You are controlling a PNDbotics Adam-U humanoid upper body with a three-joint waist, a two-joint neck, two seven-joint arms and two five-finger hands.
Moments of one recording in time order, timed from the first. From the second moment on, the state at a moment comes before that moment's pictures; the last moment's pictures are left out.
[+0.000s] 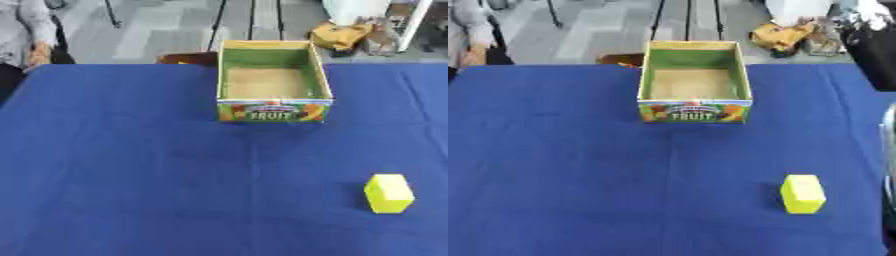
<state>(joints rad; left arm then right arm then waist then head) -0.24 0.27 0.23 -1.98 0.01 -0.52 0.16 -0.63 -0.30 -0.09 -1.98 0.96 -0.03 -0.15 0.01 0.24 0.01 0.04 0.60</state>
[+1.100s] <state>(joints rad) -0.23 0.27 0.22 -1.98 0.02 -0.52 0.15 -0.88 -0.58 0.13 -1.66 0.94 -0.04 0.16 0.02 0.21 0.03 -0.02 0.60</state>
